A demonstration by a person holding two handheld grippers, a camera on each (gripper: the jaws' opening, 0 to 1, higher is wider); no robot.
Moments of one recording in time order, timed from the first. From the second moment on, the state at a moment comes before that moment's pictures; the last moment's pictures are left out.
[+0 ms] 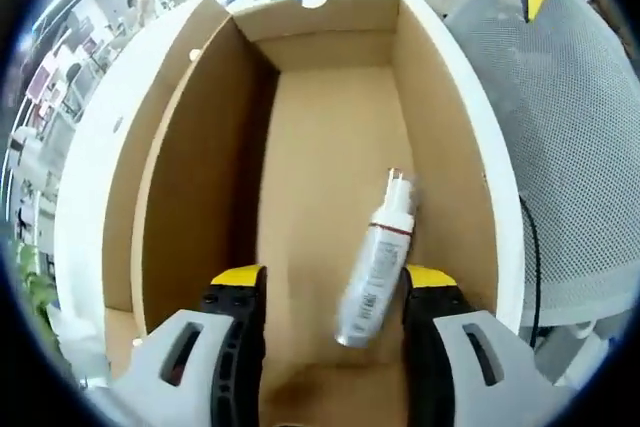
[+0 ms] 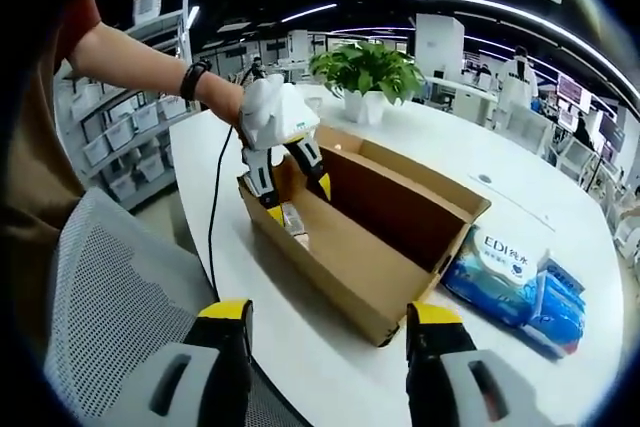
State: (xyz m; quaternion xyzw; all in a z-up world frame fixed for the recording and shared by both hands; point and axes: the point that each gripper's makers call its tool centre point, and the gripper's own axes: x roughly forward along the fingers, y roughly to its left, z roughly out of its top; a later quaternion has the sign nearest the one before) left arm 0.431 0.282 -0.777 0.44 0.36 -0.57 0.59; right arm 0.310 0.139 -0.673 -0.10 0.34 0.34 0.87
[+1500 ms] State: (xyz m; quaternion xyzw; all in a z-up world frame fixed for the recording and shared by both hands) left arm 0.405 0.256 -0.777 0.41 0.33 -0.62 0.58; right arm 0.316 0.150 -0.683 -0.10 0.35 0.35 0.86
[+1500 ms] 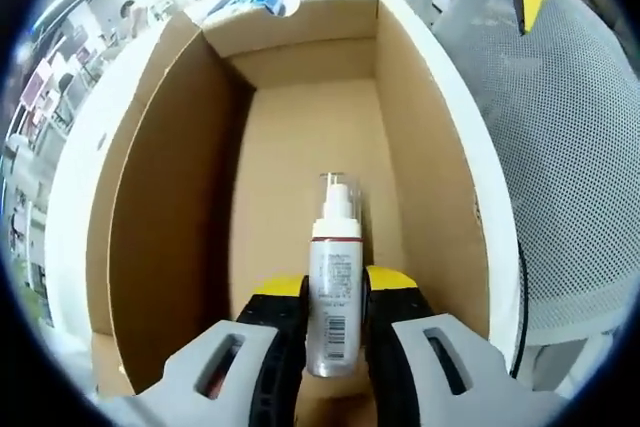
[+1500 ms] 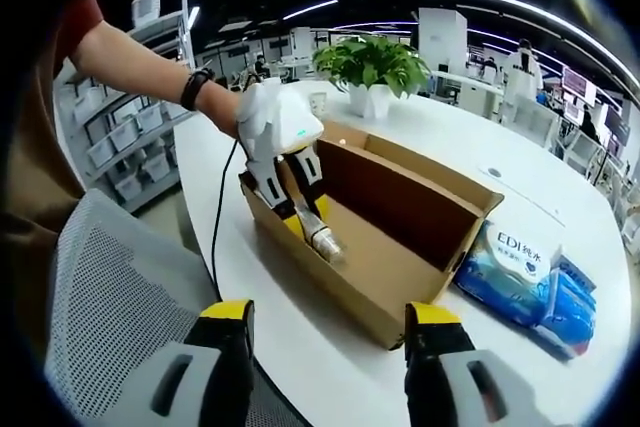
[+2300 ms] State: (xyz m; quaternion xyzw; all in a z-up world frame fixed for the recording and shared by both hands) left arm 0.383 0.208 -0.702 0.40 0.25 -0.65 0.60; right arm 0.334 0.151 -0.673 -0.10 0.33 0.37 0.87
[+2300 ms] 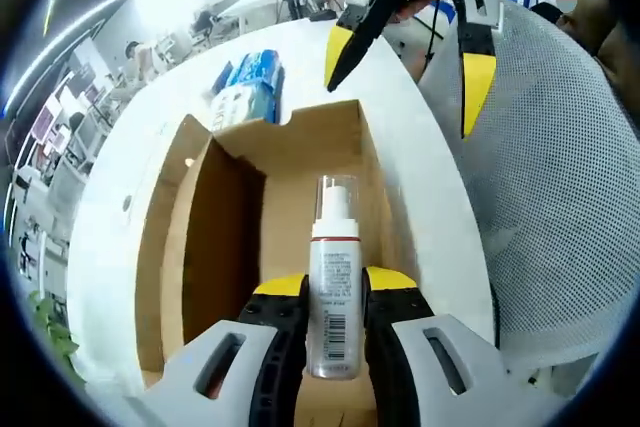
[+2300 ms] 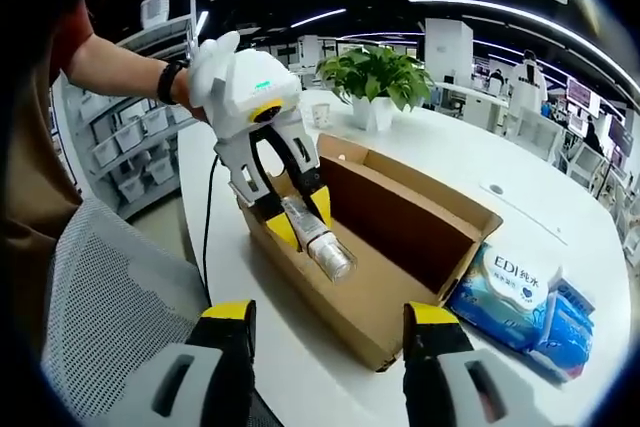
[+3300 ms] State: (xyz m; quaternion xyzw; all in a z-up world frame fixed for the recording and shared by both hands) left arm 0.328 0.156 -0.641 0.37 0.19 -0.72 0.56; right arm 0.327 0.158 -0.652 -0.10 0.29 0.42 0.86
